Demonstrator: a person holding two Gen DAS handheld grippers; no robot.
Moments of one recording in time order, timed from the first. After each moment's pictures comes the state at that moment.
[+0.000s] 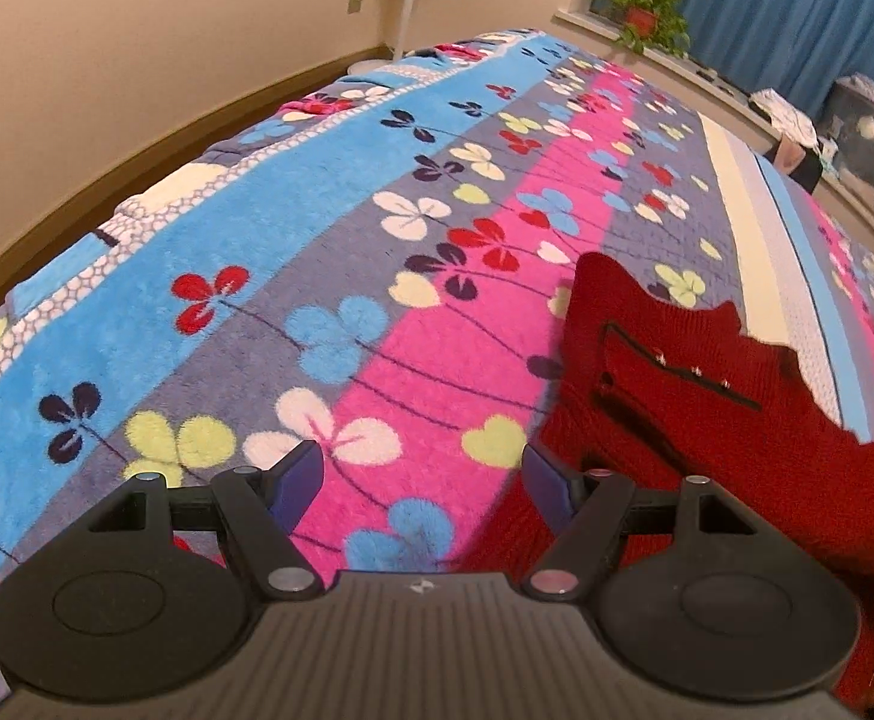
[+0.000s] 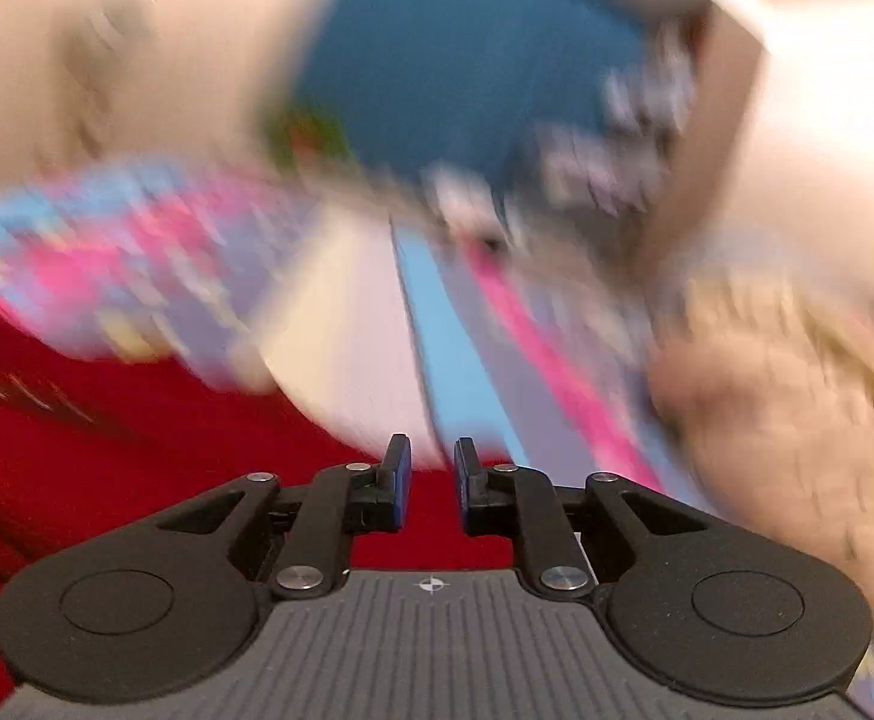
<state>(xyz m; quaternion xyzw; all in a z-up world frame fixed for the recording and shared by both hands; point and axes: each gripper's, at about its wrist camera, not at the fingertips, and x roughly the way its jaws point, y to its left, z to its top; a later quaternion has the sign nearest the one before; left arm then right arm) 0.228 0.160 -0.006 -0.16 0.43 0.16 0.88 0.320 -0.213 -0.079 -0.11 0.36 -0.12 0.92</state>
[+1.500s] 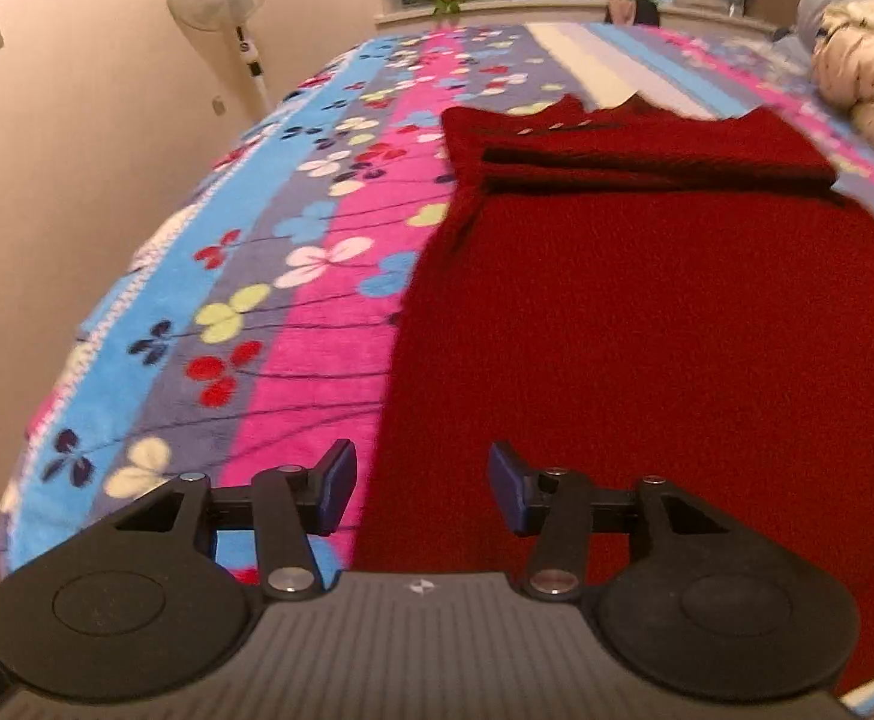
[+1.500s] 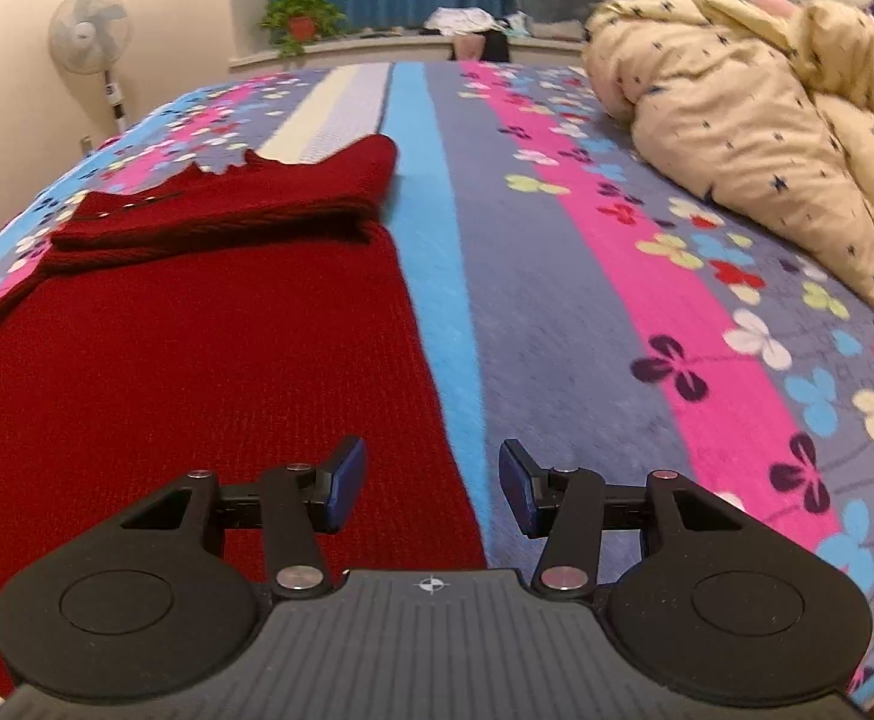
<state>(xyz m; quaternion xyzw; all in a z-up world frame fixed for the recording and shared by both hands) 0.024 0.081 -0.047 0.09 0.41 0.07 0.91 0.017 -0.351 -0.052 0.05 0.37 -0.04 0.93</state>
